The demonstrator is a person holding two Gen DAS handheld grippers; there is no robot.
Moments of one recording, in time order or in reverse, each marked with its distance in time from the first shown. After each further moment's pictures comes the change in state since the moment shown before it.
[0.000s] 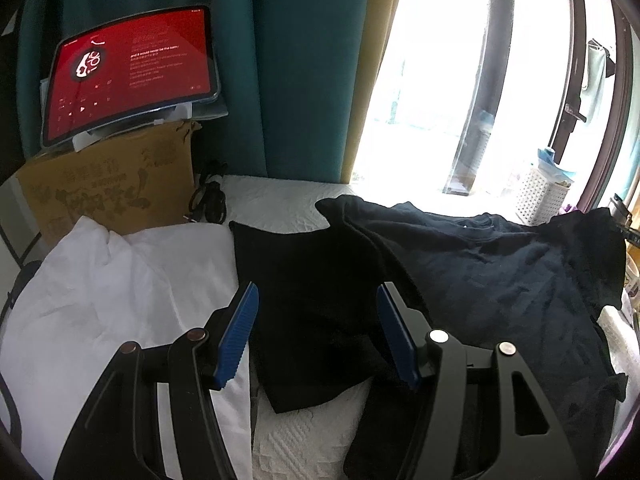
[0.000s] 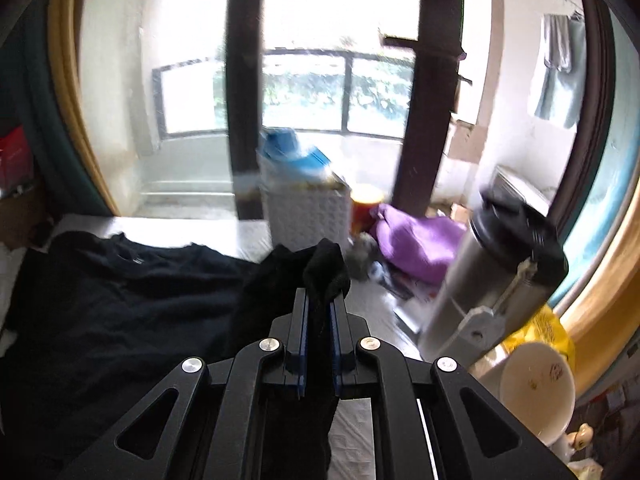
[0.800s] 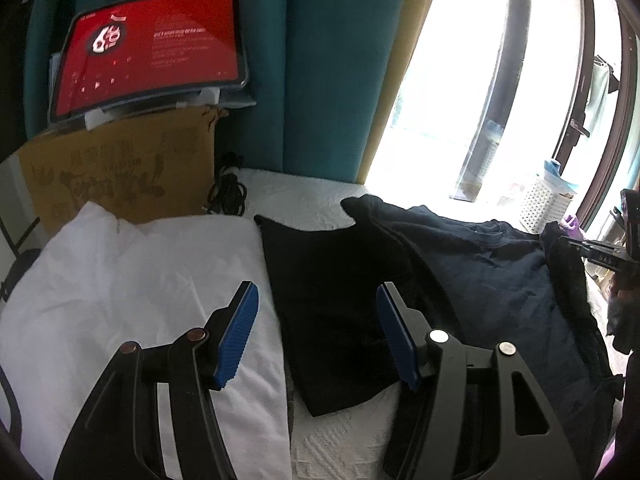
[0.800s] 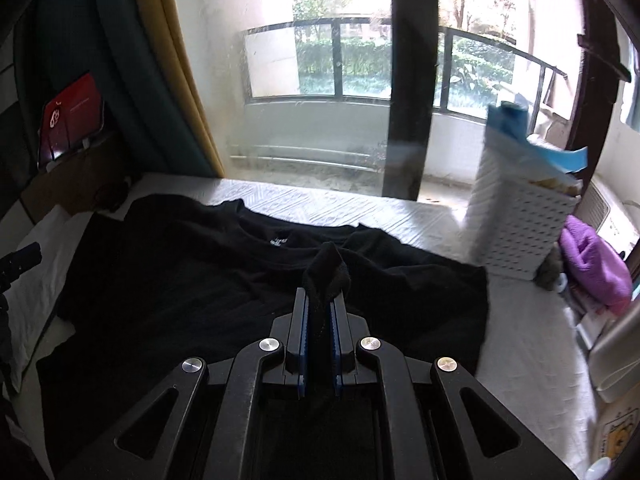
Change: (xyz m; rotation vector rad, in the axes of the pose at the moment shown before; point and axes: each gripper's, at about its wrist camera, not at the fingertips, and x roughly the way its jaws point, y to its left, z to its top) left arm 0.005 0.034 -0.007 -0.053 0.008 -0.028; right arm 0.066 0.155 0.001 -0.100 0.122 0.272
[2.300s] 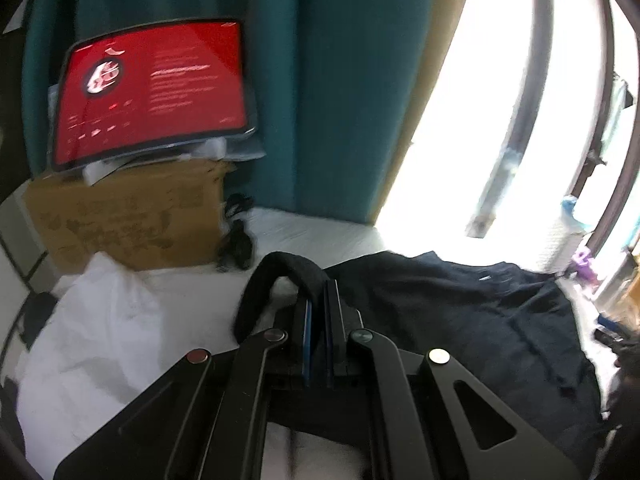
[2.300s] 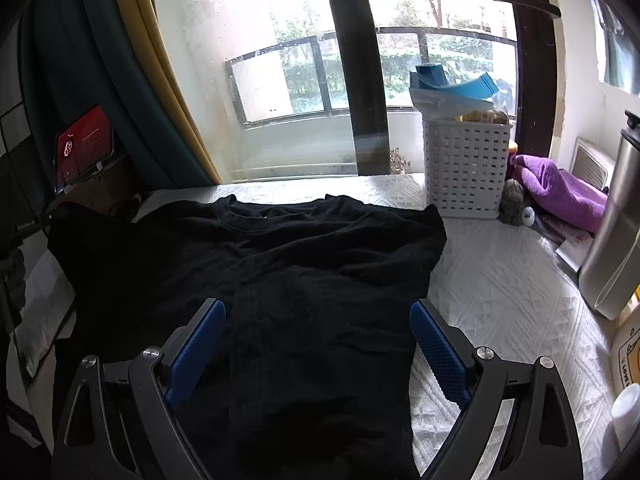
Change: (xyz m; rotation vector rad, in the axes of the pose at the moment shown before) left arm 0.005 -0.013 0.063 -0.020 -0.043 0.027; right arm -0.054 -0.044 -0.066 0.129 -0.091 0.043
